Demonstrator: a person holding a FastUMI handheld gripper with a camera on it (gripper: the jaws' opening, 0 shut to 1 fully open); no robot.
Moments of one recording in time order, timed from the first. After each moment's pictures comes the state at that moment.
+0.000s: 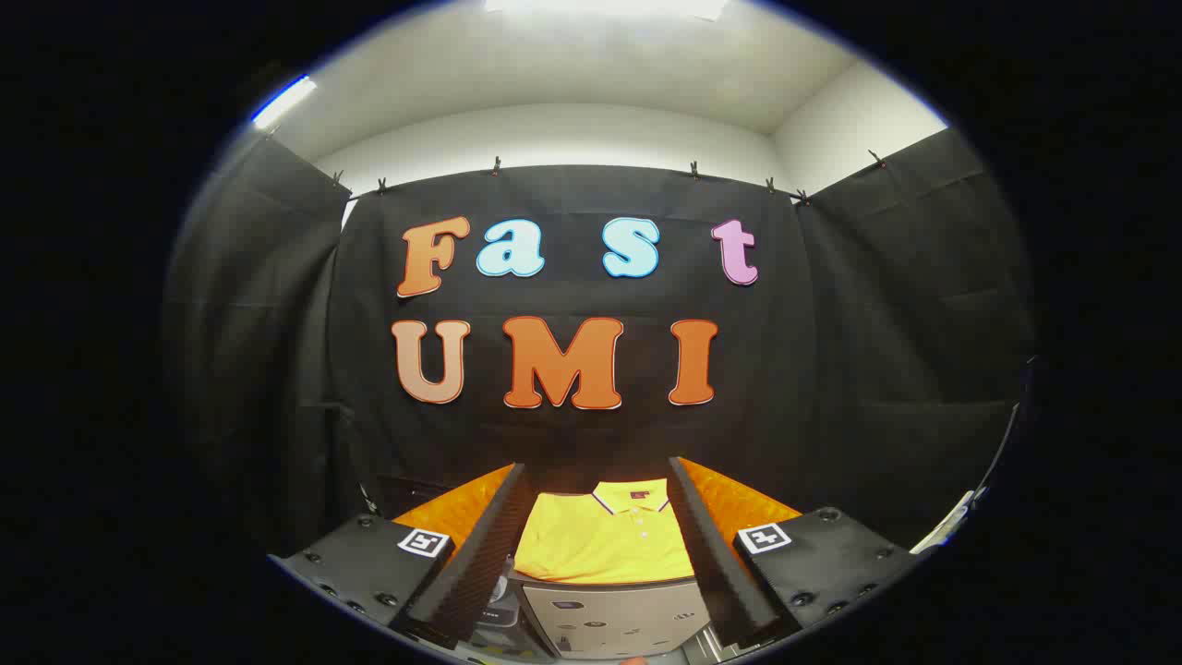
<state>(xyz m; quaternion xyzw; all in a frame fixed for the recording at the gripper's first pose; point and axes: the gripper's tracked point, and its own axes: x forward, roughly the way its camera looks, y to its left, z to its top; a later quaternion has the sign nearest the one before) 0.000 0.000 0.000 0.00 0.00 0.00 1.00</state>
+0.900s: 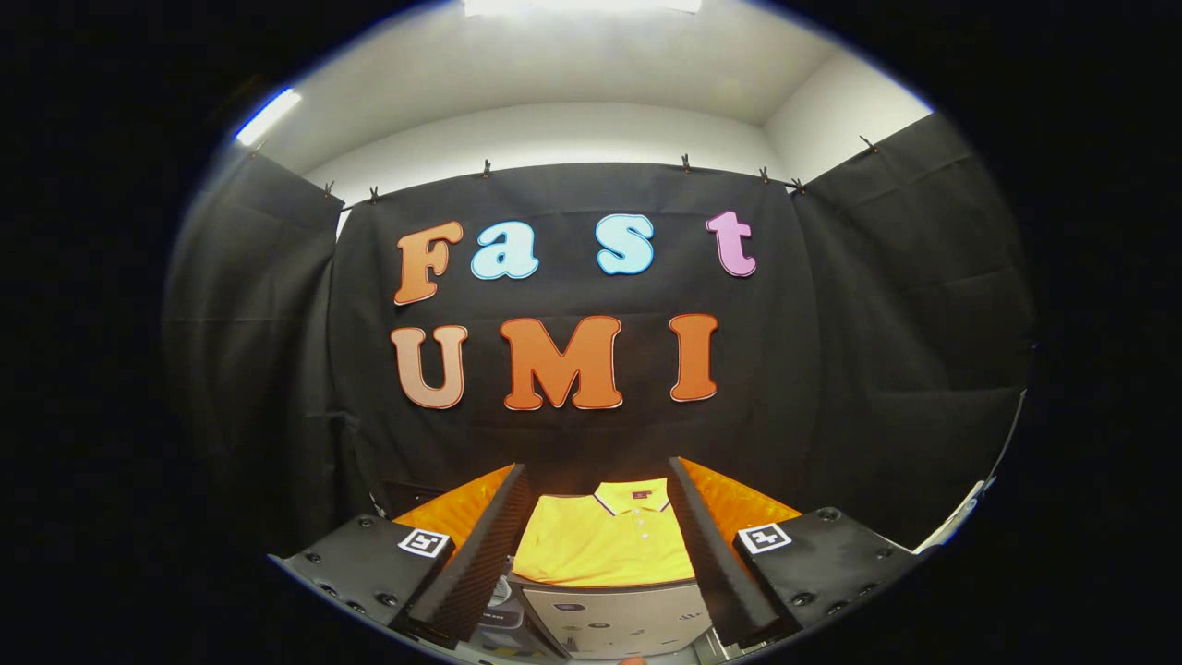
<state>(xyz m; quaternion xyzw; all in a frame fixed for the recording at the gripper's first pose) 0.011 -0.023 0.002 0.02 0.01 0.00 1.00</state>
